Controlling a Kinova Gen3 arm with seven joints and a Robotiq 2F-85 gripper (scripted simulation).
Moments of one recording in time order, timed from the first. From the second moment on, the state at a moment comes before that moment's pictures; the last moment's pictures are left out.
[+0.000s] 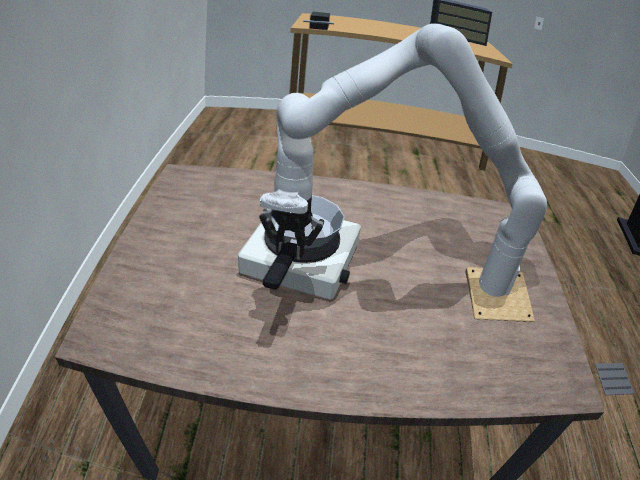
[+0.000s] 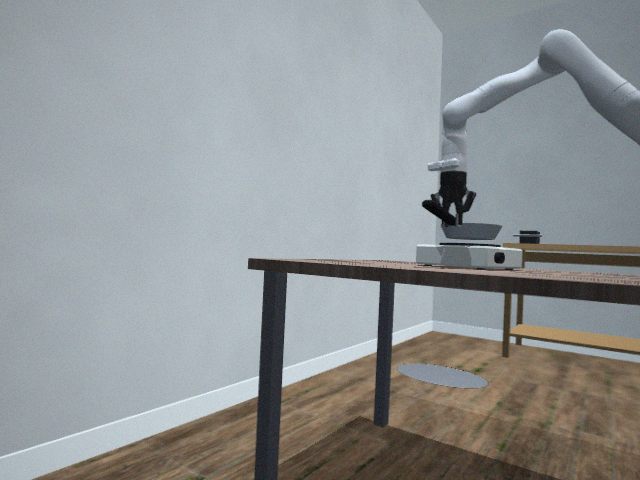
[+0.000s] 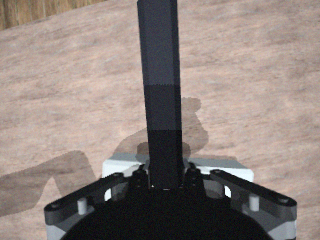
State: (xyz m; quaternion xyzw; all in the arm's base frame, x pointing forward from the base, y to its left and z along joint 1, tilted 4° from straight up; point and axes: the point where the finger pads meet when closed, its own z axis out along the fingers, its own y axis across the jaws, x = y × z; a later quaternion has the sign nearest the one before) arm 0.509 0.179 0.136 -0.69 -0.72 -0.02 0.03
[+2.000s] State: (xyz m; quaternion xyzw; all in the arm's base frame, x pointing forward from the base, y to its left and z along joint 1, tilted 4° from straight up) arm 0.511 0.173 0.219 -0.69 -0.72 -0.02 0.03
